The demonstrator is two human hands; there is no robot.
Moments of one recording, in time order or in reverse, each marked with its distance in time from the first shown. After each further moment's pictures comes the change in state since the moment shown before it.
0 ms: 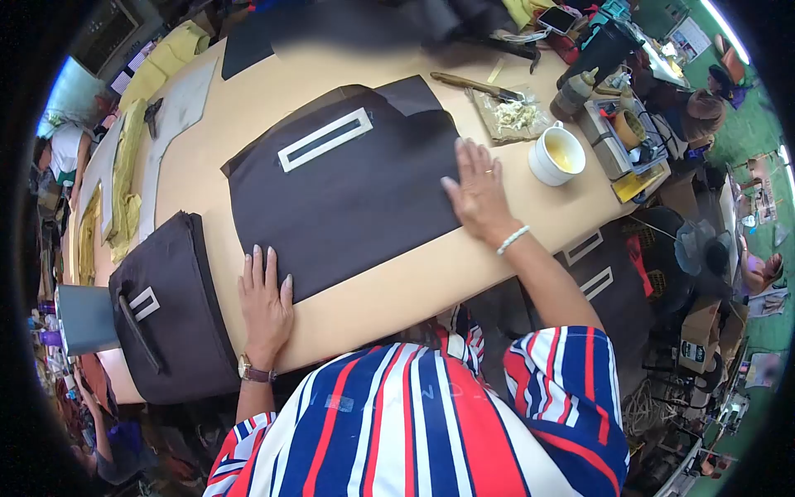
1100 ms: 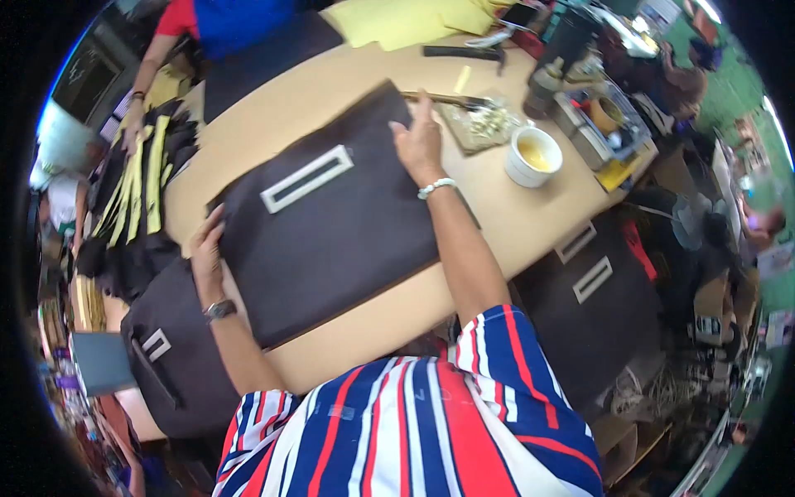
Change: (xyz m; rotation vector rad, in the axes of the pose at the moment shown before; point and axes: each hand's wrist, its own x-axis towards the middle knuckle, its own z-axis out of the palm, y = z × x) left_hand 0.156 -0.084 -0.006 -1.149 0.208 -0.129; right_hand 0.119 -0.023 0.009 0.558 0.445 0.379
